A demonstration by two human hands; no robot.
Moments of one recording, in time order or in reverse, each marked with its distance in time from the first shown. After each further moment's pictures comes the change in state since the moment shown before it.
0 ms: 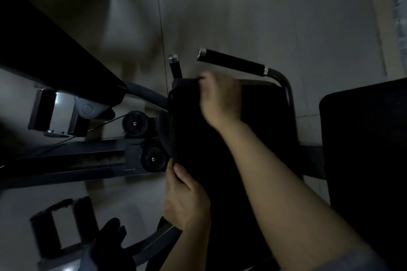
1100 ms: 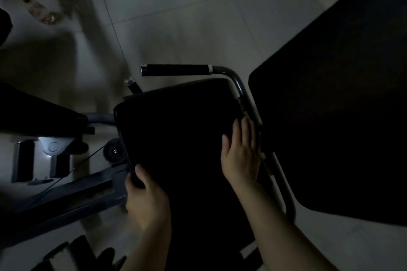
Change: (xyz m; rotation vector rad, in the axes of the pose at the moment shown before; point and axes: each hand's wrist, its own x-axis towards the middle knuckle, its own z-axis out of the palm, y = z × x) left_hand 0.007 -0.011 -0.011 -0.162 -0.207 0.016; right_hand -0.163 0.110 -0.041 -0.074 -0.061 0.526
